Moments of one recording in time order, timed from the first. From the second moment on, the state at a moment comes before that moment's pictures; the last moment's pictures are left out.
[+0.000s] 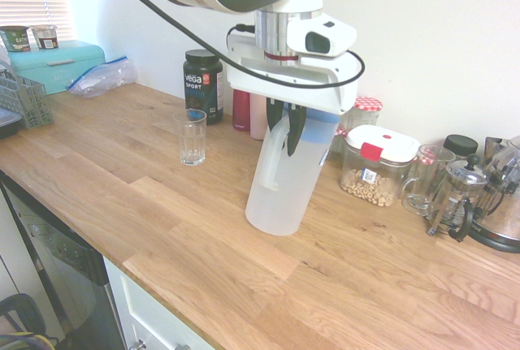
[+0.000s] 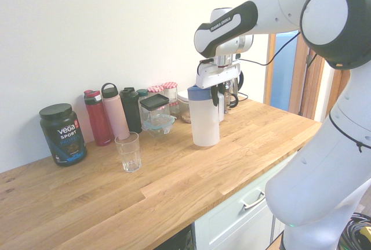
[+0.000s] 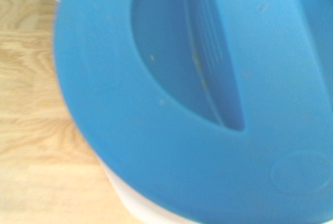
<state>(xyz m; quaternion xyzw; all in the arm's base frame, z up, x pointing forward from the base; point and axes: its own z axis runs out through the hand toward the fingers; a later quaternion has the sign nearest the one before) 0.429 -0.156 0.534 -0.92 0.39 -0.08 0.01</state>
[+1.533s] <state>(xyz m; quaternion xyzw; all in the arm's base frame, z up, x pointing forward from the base) 0.415 0.113 0.545 -0.97 0.11 -0.12 -0.16</state>
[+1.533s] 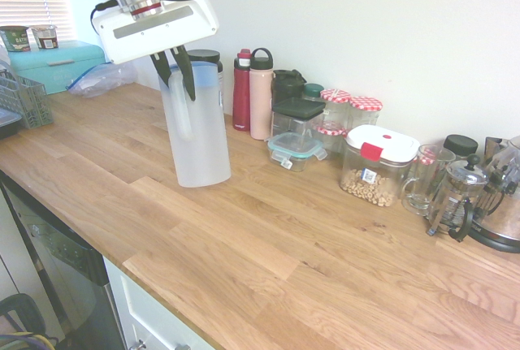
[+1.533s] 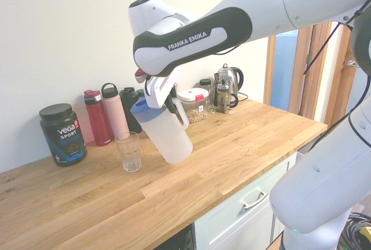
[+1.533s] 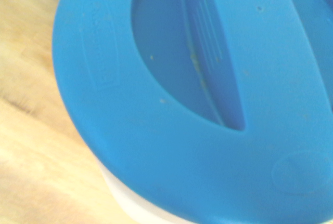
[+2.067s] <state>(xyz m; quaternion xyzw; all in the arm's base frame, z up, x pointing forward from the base) 0.441 0.131 0.553 -0.96 0.09 -0.10 -0.25</state>
